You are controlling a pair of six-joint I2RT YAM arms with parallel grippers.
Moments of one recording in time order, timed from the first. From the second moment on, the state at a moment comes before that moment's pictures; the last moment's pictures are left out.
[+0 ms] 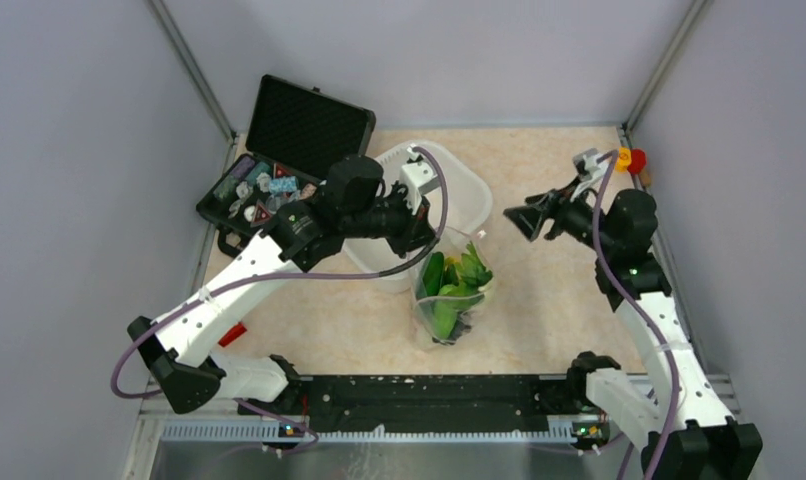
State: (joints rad) left arm -0.81 1.30 1.45 -0.64 0.38 -0.04; right arm 0.09 0.85 0.80 -0.08 -0.56 0.27
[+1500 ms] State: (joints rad) left arm -0.79 1.46 1.63 -0.77 0.63 0.15; right arm 0.17 1.19 0.91 -0.33 -1.51 -0.63
